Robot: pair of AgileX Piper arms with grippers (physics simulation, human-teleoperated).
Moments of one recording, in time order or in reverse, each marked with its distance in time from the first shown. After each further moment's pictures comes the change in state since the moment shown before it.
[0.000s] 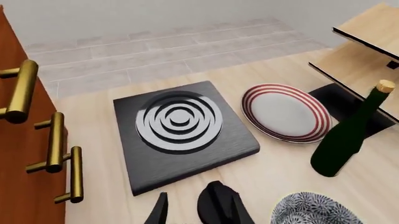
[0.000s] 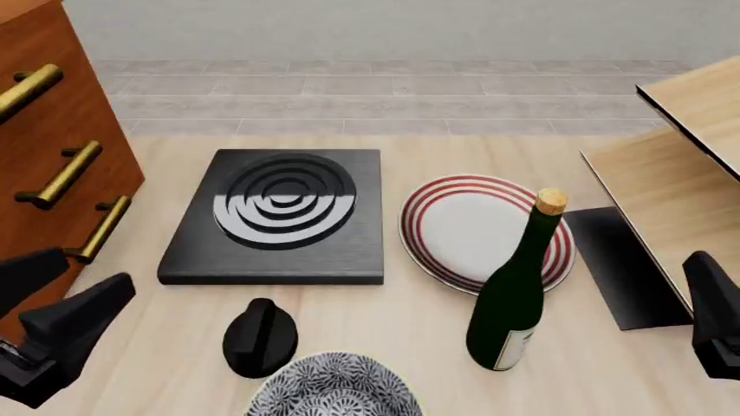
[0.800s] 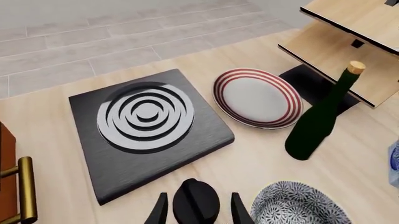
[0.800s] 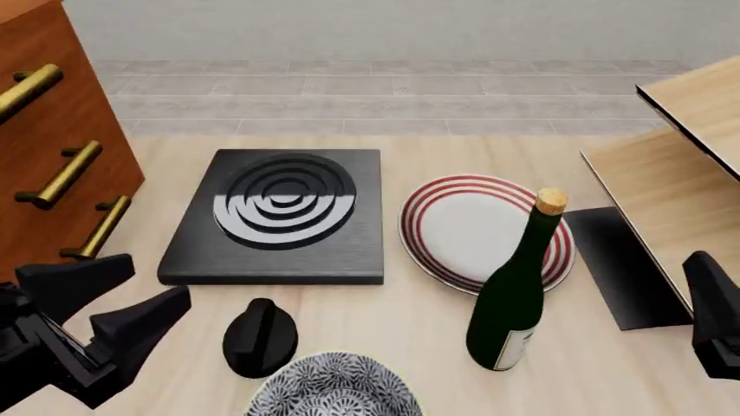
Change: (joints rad) left arm -0.149 0.187 0.040 -0.169 -0.033; right arm 0.000 0.000 0.000 0.000 0.000
